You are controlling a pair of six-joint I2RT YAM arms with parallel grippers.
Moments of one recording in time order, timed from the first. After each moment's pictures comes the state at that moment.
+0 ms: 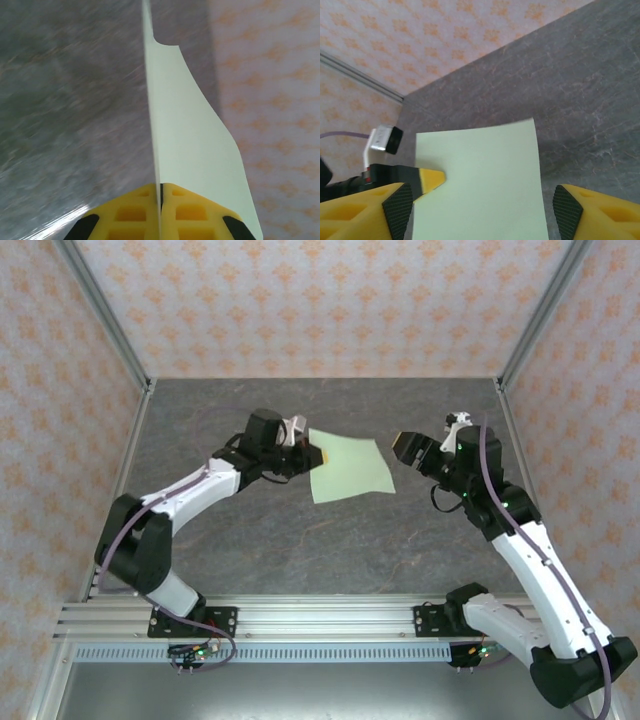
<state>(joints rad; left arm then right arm) -0.44 1.61 1.07 -0.17 0.58 -0.77 0.35 0.91 1.01 -0.57 -0.13 0.67</state>
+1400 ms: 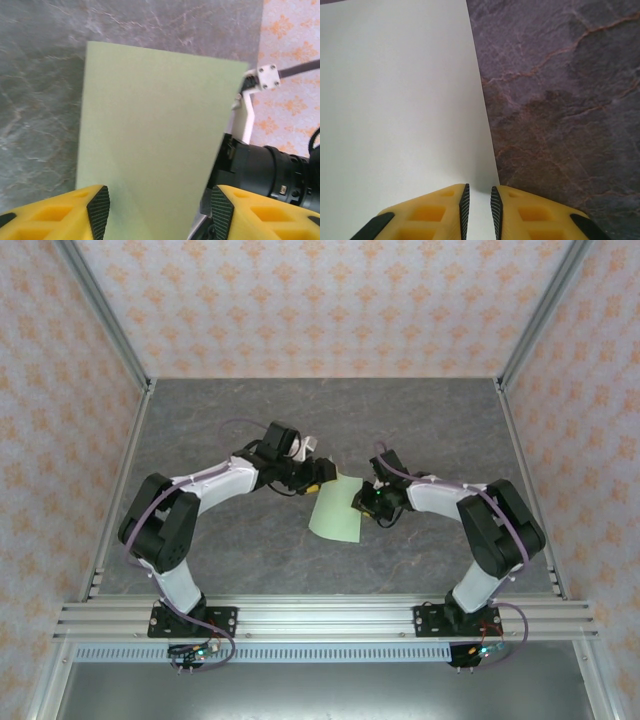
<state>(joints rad) -0.48 1.74 1.10 -0.20 0.64 -0.82 0.49 1.67 0.83 -0.27 -0.31 0.87</state>
